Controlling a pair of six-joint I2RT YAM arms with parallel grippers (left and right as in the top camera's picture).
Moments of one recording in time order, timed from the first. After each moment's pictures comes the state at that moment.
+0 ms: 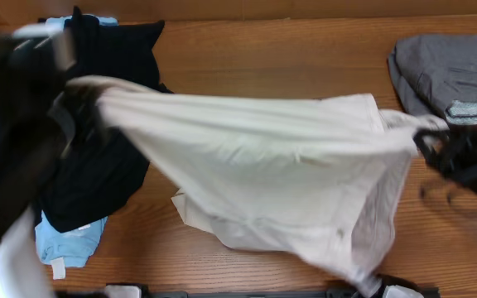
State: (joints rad) left arm -0.07 1.51 2.43 -1.68 0.03 -0.16; right arm -0.27 1.19 1.83 -1.55 -0.48 0.32
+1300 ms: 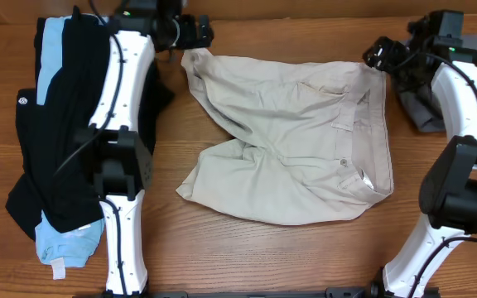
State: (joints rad) left arm -0.09 2.45 2.46 -1.02 0.35 -0.15; right arm -0.21 2.09 1.77 -0.73 -0.34 0.30
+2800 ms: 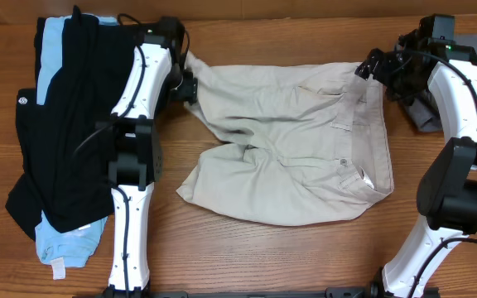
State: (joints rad) left arm -0.12 2.63 2.41 -1.36 -0.02 -0.14; right arm -0.18 2.08 1.78 -0.89 -0.33 0.31
